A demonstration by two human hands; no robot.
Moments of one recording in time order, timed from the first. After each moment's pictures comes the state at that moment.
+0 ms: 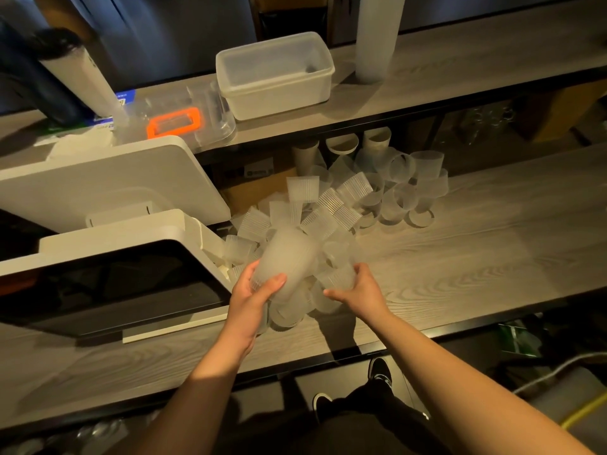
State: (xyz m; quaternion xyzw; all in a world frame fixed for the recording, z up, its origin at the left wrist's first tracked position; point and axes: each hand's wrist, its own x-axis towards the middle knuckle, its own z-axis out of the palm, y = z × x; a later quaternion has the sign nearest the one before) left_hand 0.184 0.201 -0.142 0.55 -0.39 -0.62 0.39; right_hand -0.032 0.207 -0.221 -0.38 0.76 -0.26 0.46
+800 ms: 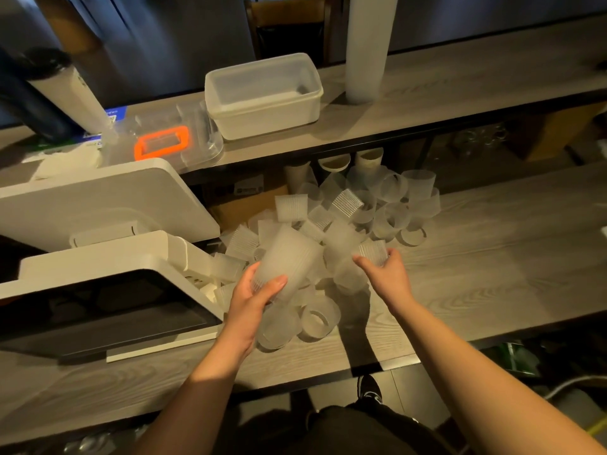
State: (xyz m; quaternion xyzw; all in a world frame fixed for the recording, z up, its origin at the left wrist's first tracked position) left_hand 0.148 0.173 -0.132 0.55 -0.39 -0.63 0.38; right_hand -0.109 0.164 -0.186 -0.32 0.78 -0.37 0.40
